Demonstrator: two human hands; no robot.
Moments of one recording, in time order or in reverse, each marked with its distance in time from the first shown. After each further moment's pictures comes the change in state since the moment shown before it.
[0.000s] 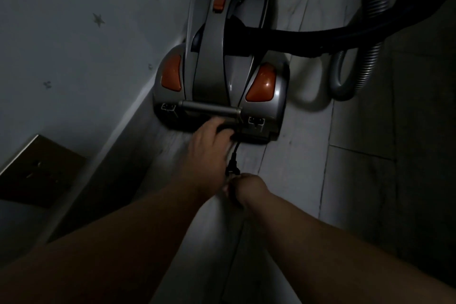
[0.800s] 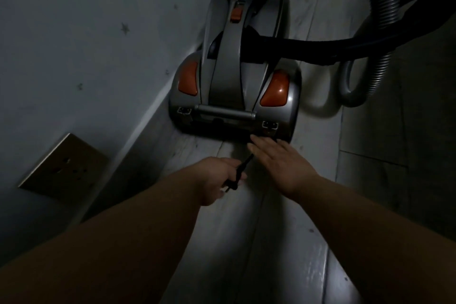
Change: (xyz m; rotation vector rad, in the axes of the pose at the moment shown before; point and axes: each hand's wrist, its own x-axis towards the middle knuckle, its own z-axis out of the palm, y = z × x) left_hand -0.001 -0.023 -0.006 -0.933 -0.614 -0.804; right_hand -0.017 0.033 -0.062 -0.674 0.479 -0.633
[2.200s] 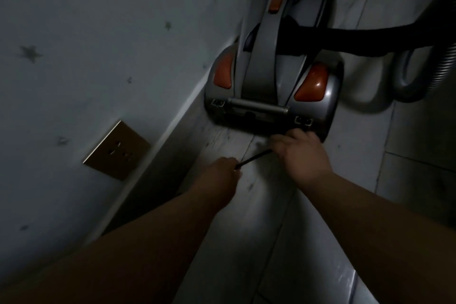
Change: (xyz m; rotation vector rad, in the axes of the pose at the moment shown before) left_hand -0.033 -0.026 -0.014 0.860 0.426 0.266; right_hand 0.030 -0.011 0.016 -0.007 0.331 -0.032
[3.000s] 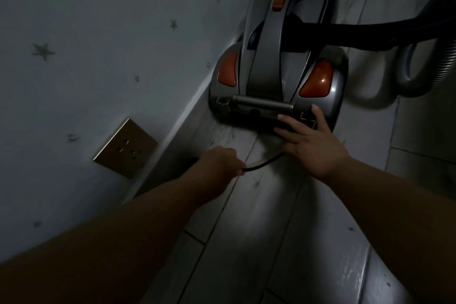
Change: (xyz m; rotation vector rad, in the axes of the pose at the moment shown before) left_hand -0.014 -0.017 -0.032 0.227 -0.010 0.363; right_hand 0.003 0.011 -0.028 -0.347 -0.286 -0.206
